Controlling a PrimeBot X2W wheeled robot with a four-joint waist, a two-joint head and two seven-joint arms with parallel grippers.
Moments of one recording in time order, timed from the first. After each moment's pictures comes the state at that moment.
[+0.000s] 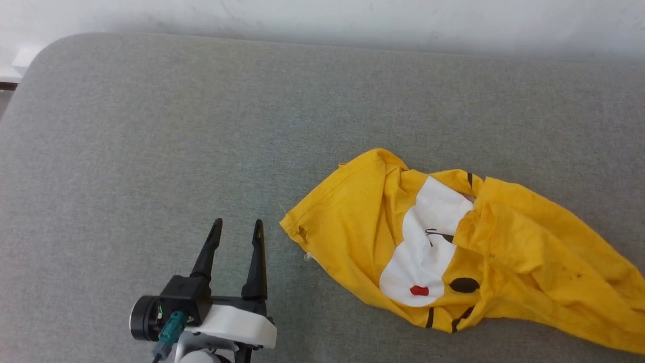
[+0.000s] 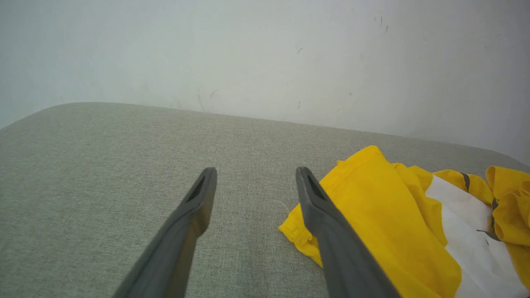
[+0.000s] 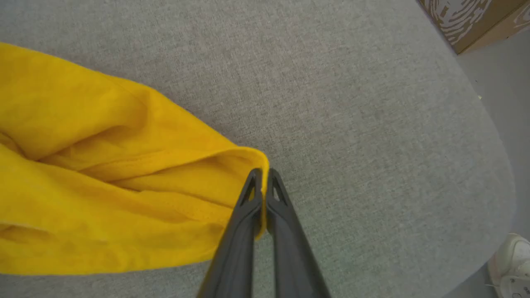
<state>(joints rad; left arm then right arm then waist) -0.02 0.05 -0.20 0.05 -0.17 0.08 -0.26 0.15 -0.06 -0.64 -0.09 0.25 0.13 0.54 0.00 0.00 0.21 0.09</state>
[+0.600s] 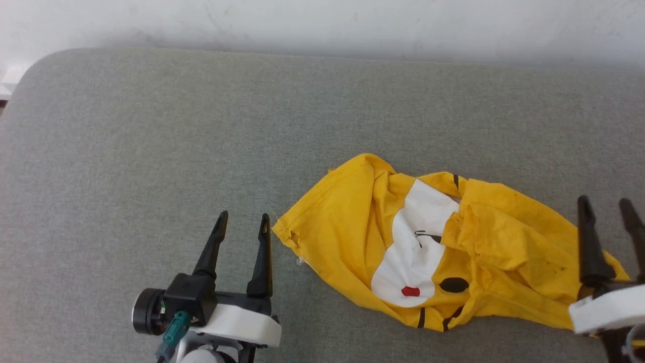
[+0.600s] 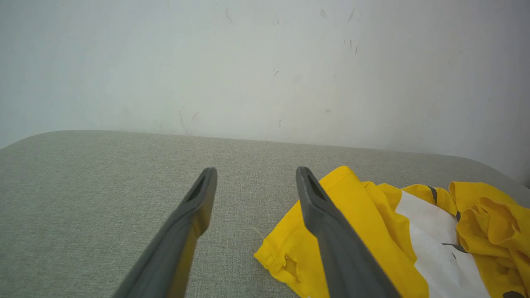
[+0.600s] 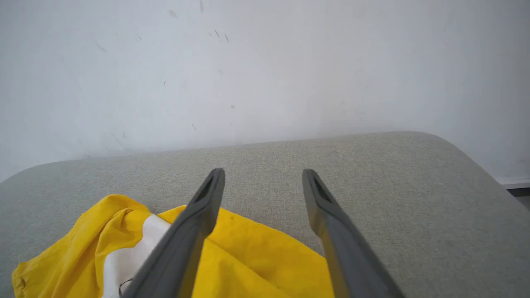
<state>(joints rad) -0.03 0.05 -0.21 0.02 -0.15 0.07 -0.26 0.05 -0.05 -0.24 -0.25 0.27 0.13 0.11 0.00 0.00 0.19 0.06</state>
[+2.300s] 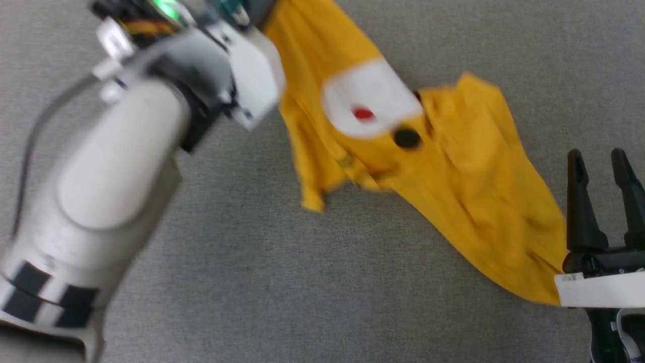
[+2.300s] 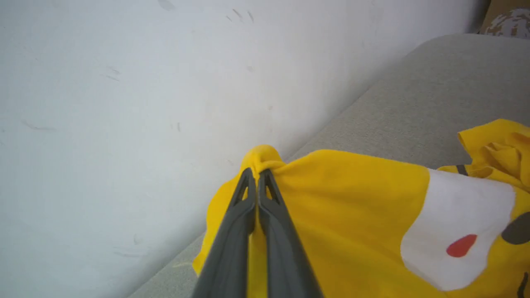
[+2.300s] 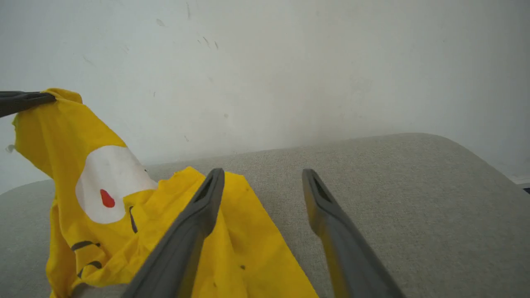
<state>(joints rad) -0.96 0.36 -0.56 0.15 -0.22 -0.12 0.40 0.00 -0.05 -0.13 -0.32 0.32 0.13 -0.05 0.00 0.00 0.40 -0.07</state>
